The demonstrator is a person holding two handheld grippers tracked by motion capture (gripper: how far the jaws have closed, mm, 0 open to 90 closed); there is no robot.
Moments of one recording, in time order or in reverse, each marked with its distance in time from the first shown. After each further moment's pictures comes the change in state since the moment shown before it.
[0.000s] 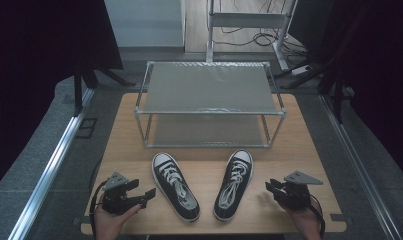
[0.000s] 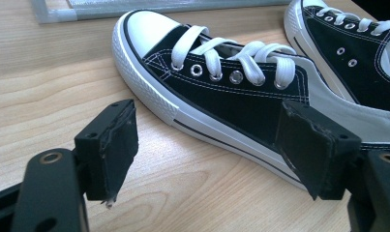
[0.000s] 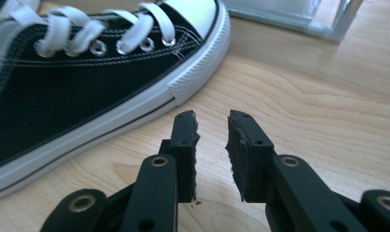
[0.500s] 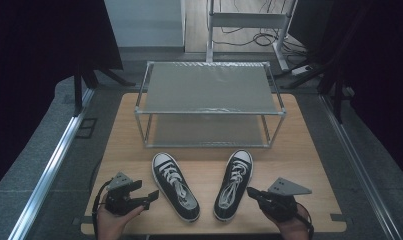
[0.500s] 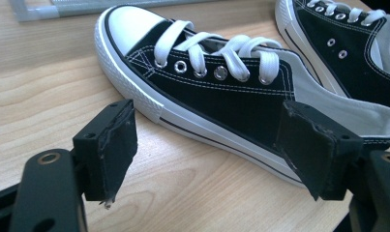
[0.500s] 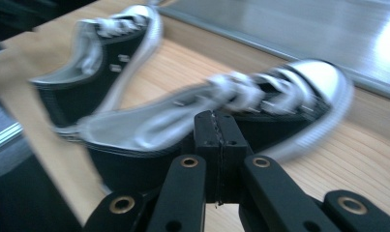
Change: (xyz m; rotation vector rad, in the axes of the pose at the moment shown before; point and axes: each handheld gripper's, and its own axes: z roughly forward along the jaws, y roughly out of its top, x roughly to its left) left arm -0.009 0.003 0.002 0.033 -0.011 0.025; right arm 0.078 0.026 -0.022 -0.081 0.205 -0.149
